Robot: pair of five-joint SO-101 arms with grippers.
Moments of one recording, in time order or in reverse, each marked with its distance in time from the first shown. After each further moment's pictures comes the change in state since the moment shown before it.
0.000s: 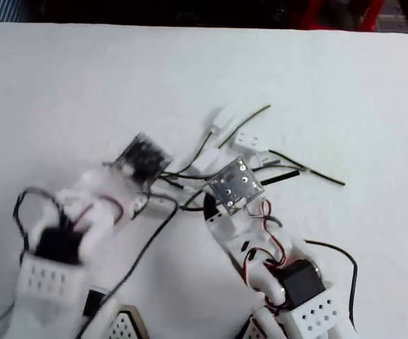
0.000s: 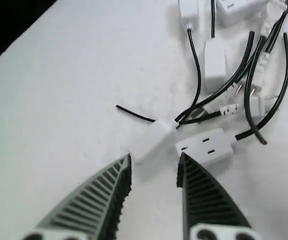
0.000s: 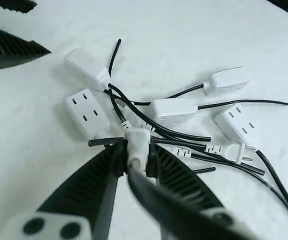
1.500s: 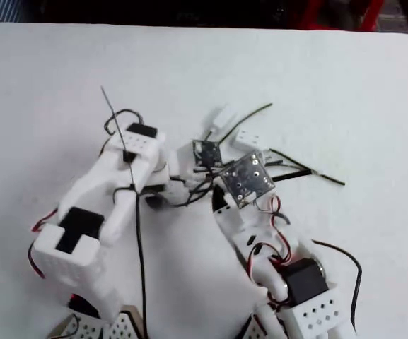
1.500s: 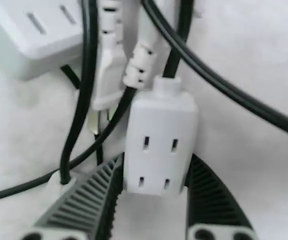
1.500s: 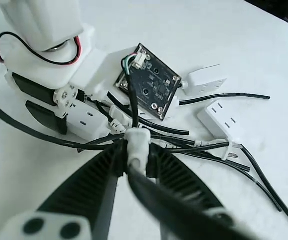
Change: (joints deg) left arm 3.8 72.8 -33.1 1.8 -31.0; right arm 4.6 0.0 0.0 -1.6 0.0
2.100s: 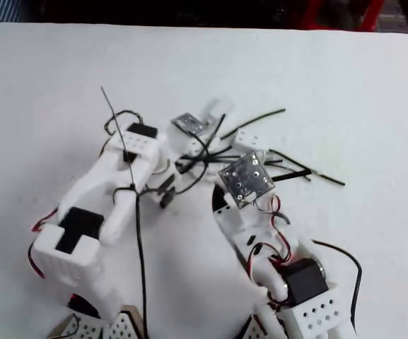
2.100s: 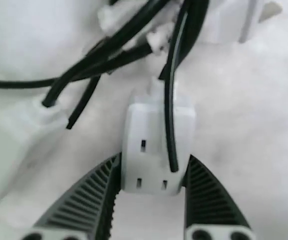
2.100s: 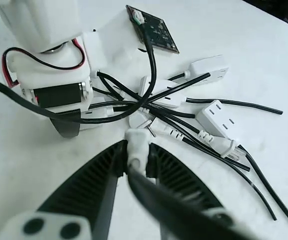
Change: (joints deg) left arm 0.0 0.0 0.0 1.9 43.1; right arm 0.0 0.0 0.0 0.0 0.0
